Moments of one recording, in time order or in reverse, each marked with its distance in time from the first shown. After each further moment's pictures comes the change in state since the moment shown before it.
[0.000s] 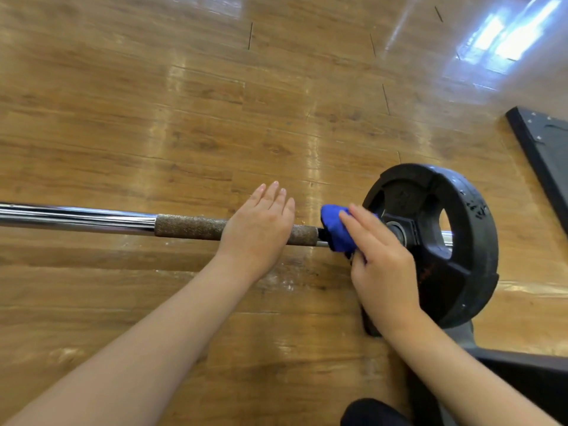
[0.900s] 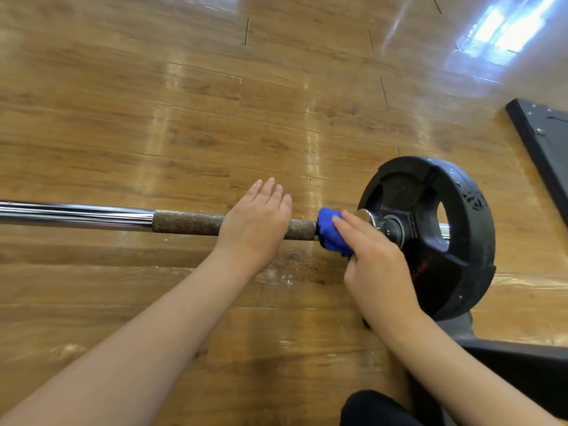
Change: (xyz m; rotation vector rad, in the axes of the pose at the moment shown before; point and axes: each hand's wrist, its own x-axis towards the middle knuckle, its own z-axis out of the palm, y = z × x) left_hand 0.002 0.002 -0.005 0.011 -0.083 -0.031; right_hand -0.005 -0.013 -0.006 -0.026 -0.135 0.060
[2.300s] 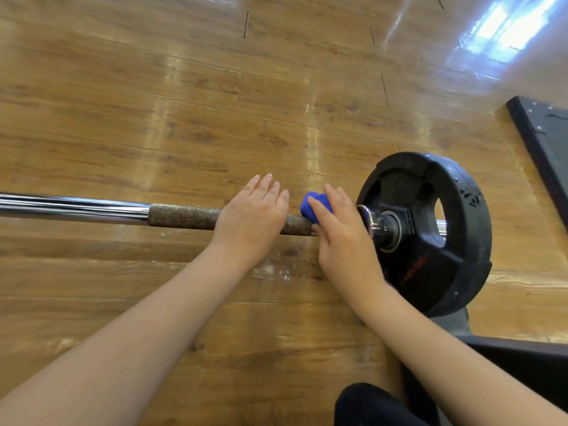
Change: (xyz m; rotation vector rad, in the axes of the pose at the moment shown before) left_hand 0.001 -0.001 0.007 -0.039 0.140 0.037; right_hand 0.018 0.001 0.029 0.077 0.041 -0.100
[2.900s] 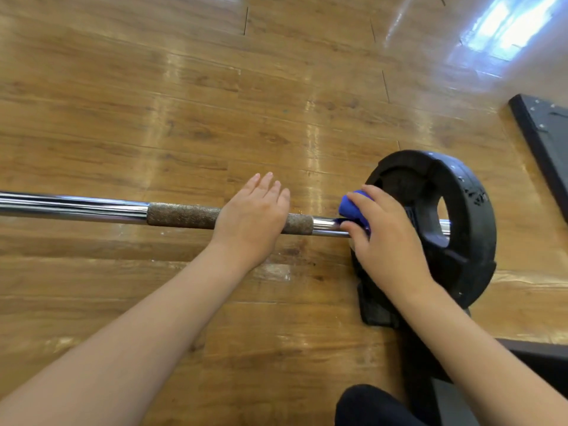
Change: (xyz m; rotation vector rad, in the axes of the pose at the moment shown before) left_hand -0.003 0.000 -0.005 0.007 -0.067 -0.030; right_hand 0.008 0.027 -0.040 -0.045 -0.123 0.166
